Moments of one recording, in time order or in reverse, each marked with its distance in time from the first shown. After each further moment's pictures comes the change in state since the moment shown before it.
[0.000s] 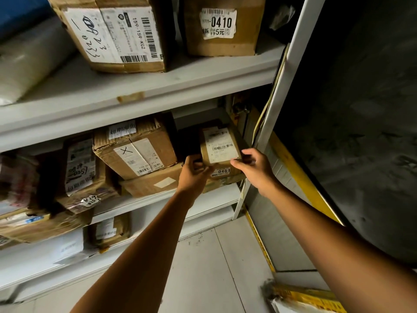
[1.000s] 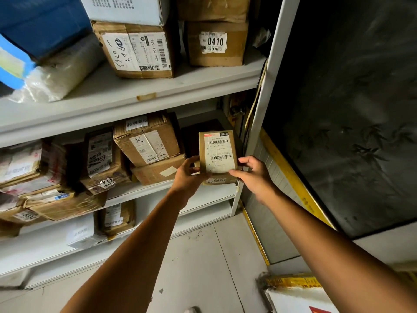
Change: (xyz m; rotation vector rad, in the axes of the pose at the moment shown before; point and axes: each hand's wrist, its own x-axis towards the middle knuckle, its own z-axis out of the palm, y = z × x) left_hand -0.076 0.017 -0.020 -0.047 -0.063 -0.064; right_hand -0.081 -0.010 -0.023 0.078 -0.036 0.037
